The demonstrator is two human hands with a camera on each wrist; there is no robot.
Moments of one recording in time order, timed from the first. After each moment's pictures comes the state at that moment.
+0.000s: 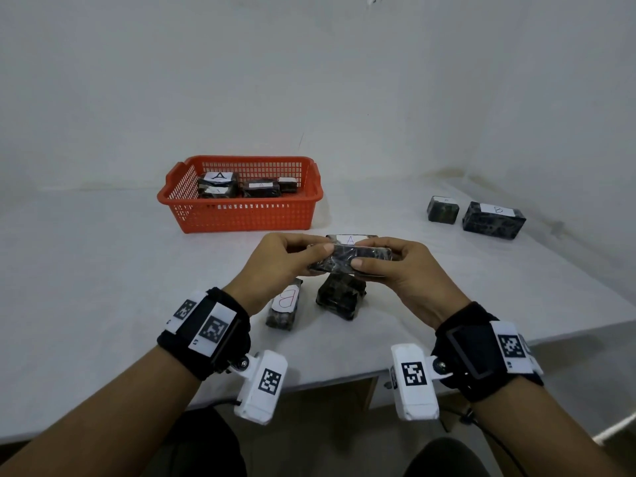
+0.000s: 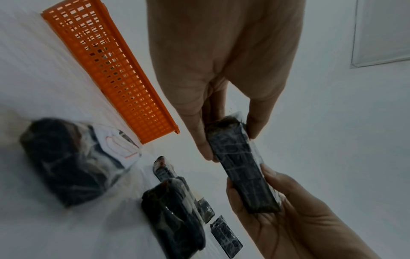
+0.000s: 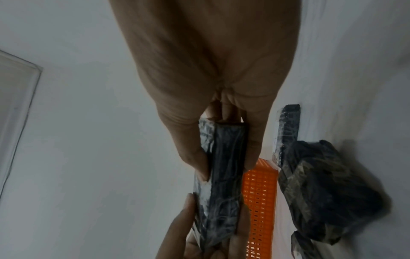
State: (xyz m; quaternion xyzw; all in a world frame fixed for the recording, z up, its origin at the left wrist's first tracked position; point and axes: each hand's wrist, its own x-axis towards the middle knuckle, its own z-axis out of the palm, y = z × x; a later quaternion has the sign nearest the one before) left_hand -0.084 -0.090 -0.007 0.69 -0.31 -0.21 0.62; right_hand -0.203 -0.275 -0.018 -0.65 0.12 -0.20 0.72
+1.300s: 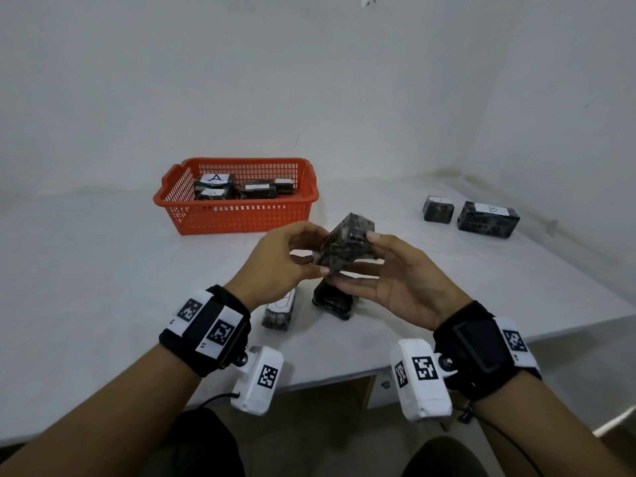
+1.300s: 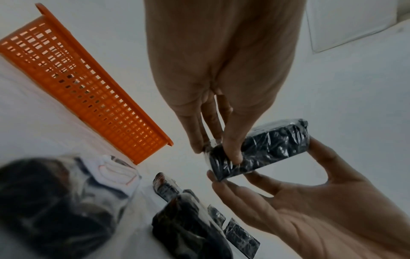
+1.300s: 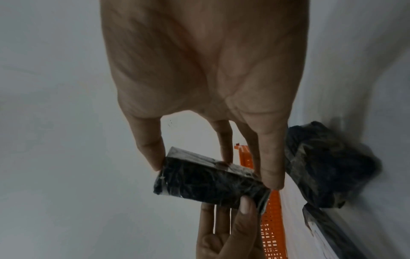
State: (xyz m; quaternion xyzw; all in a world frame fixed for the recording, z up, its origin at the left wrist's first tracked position) left_hand -0.077 -0.095 -0.011 0.72 -0.41 -0.13 0.55; right_hand -0.216 -0.269 -0.008 -0.51 0.12 -0.07 0.85
